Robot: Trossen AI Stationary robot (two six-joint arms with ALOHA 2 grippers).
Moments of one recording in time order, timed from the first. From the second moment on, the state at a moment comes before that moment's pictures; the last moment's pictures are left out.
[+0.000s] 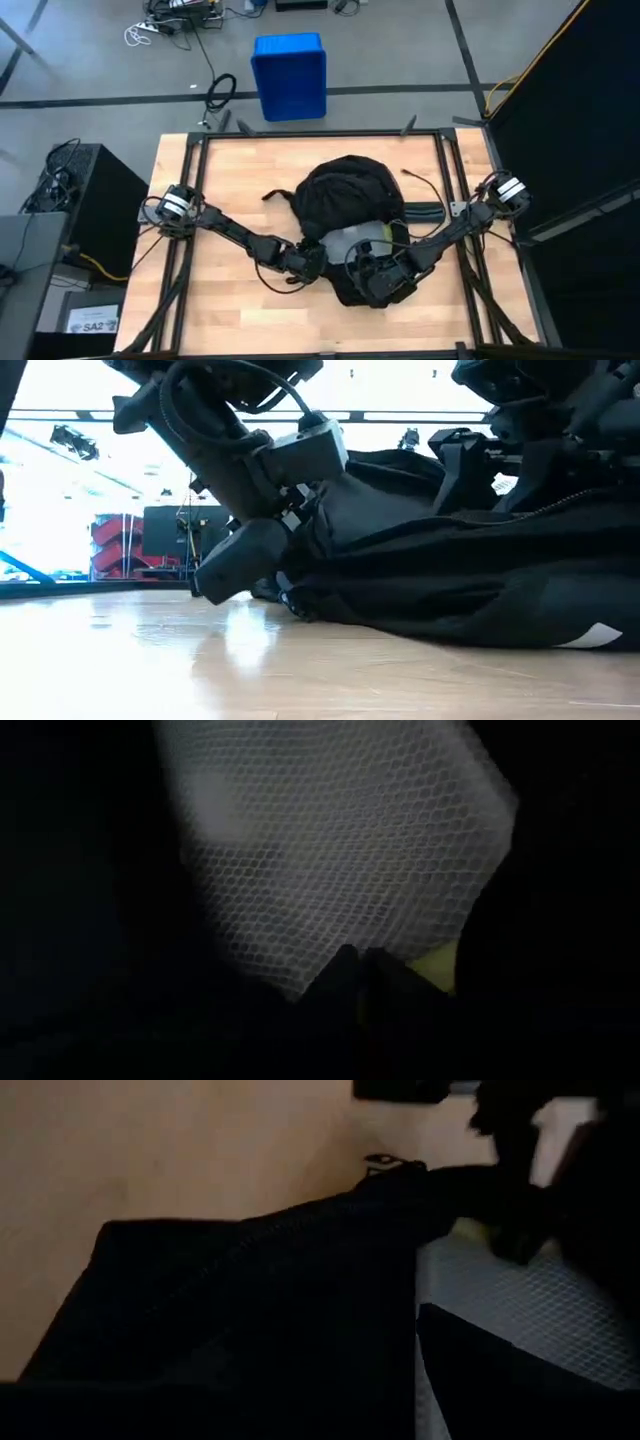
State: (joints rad) left arm -0.33 1.94 1.10 -0.08 -0.63 0.24; right arm 0.59 1.73 0.88 -0.04 0.45 0.00
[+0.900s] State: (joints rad) left arm -0.34 1.86 1.10 -0.01 -0.21 0.23; right arm 0.50 1.73 0.88 -0.10 0.53 0.02
